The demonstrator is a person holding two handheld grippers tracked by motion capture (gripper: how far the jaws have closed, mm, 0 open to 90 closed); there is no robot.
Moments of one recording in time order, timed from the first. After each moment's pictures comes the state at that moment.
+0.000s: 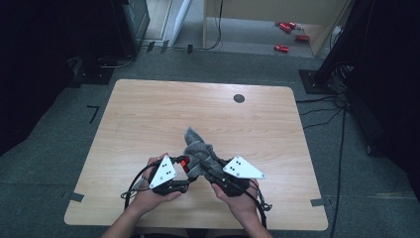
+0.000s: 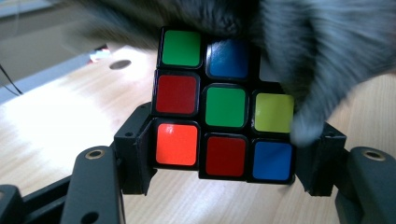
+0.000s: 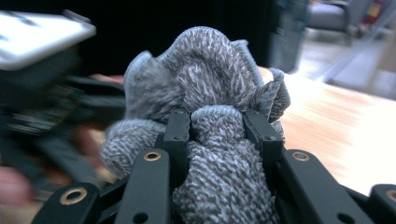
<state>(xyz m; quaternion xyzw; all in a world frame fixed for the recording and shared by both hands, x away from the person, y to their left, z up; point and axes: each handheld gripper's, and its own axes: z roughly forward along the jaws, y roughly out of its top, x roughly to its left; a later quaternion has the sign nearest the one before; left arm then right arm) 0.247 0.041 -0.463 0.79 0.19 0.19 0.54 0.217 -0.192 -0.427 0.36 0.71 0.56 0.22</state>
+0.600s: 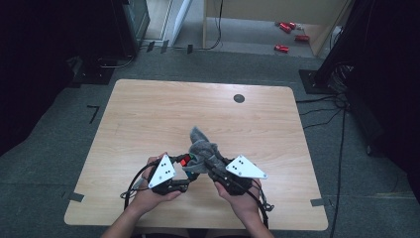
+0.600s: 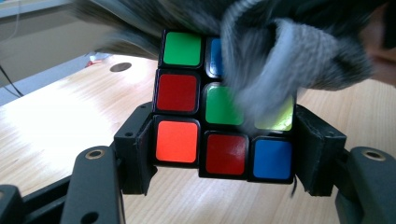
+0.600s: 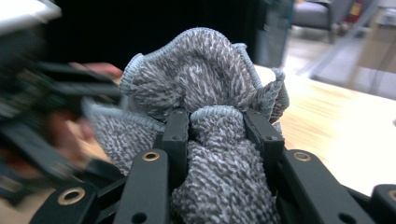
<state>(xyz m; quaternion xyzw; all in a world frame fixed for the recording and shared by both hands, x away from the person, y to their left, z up) 0.248 0.042 -0.460 0.79 0.19 0.19 0.55 0.219 -0.199 -0.430 0.37 0.71 0.55 0.24</state>
